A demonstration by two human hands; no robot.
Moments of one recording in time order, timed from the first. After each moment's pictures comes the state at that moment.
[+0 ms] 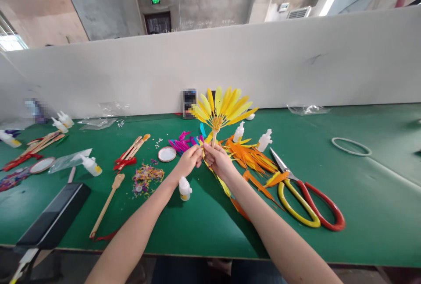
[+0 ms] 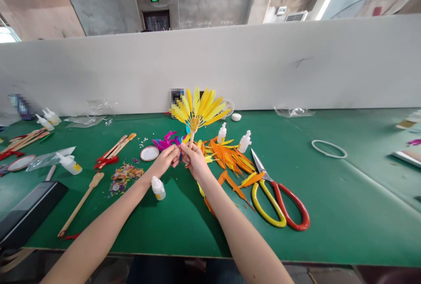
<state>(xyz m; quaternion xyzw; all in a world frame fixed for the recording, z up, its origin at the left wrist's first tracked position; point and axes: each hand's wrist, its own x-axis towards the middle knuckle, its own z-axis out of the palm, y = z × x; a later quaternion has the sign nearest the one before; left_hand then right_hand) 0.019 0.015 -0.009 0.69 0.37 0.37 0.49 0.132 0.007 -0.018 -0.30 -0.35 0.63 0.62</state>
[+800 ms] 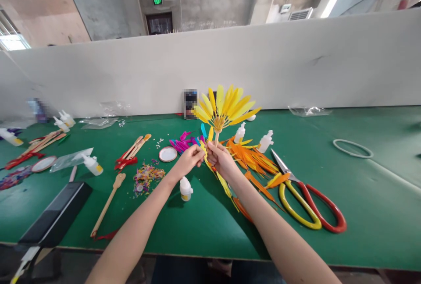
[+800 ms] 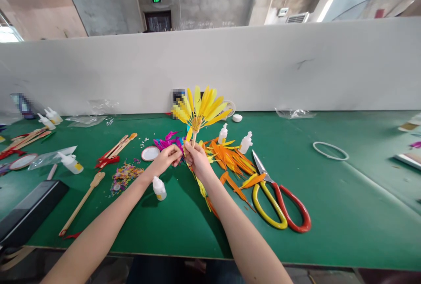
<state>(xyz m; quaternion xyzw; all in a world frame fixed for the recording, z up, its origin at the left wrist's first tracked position) 0.015 0.017 -0.004 0.69 0.36 0.36 0.52 0.136 0.007 -0.014 -0.31 -0.35 0.63 0.61</state>
